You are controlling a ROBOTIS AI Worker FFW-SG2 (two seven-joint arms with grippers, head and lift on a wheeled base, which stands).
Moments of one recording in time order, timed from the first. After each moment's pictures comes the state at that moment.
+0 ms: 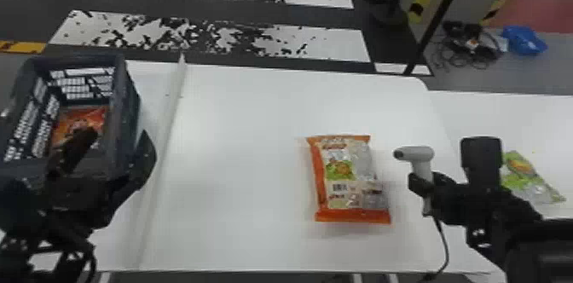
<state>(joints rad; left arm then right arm) 0.55 0.17 0.05 -1.97 0.28 -0.10 -0.13 0.34 -0.26 -0.18 -2.07 -0.09 0.94 0.16</state>
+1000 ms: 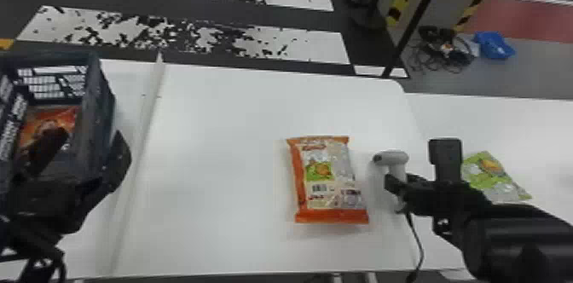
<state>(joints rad) 0.55 0.17 0.05 -1.97 0.28 -0.10 -0.13 0.22 -0.29 -0.16 -1.79 -0.12 0.84 0.16</state>
